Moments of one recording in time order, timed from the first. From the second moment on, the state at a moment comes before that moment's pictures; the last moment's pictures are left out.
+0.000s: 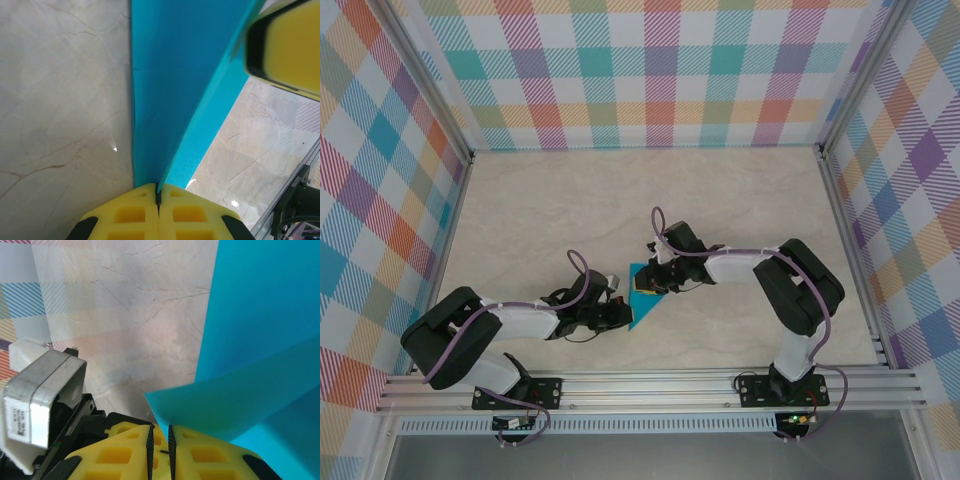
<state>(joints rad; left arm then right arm) -0.75 1.43 0.38 0.22 0.35 -0.97 0.69 1.81 0.91 -0.03 -0.72 0.79</state>
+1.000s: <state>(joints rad) -0.73 1.49 0.40 0.29 0.41 -1.05 0.69 1.94 0.99 -0.06 -0.71 0.78</state>
